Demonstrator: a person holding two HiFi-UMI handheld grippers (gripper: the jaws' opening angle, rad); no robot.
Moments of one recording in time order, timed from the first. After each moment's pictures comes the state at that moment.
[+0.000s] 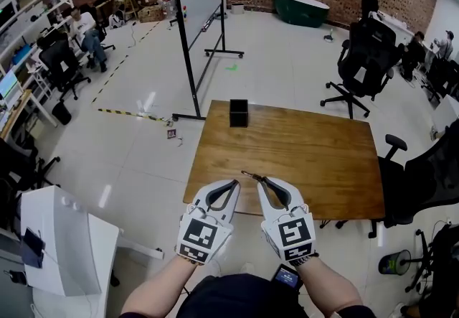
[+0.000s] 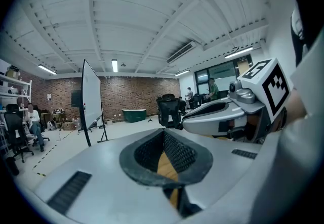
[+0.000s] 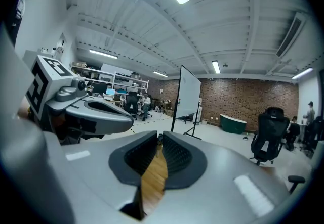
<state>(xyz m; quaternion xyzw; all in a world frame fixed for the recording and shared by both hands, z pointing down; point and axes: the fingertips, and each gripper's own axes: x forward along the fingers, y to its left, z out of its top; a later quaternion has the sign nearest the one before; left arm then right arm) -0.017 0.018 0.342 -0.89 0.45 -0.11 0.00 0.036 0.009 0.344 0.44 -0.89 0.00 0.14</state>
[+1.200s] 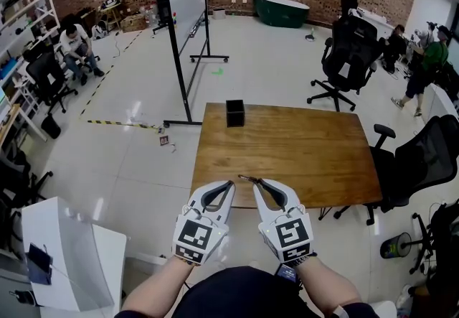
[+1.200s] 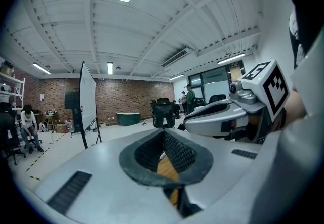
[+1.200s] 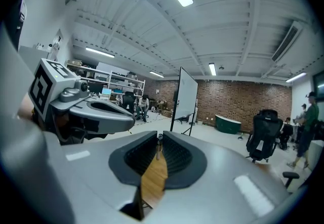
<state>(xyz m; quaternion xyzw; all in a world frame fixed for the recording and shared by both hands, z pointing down) -0.067 0.055 0.328 -0.91 0.41 -0.09 0.01 -0.012 0.054 0.329 0.47 -0.87 0.00 0.14</state>
